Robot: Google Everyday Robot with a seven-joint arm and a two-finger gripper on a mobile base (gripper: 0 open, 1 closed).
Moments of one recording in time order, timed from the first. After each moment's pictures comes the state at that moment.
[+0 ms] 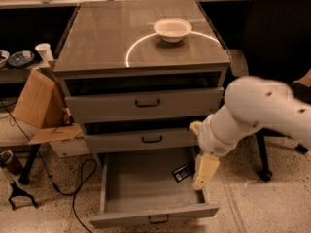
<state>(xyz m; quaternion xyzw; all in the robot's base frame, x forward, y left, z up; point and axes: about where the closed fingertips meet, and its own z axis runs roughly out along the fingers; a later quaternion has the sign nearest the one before) 0.456 -0.117 0.701 -0.67 0.72 0.10 0.16</state>
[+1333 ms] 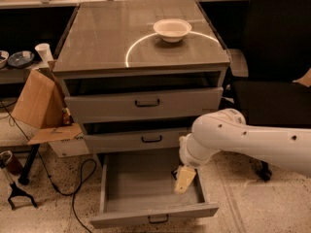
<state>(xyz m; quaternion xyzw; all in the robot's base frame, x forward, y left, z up) 0.490 -0.092 0.582 -0.64 0.75 0.06 0.15</state>
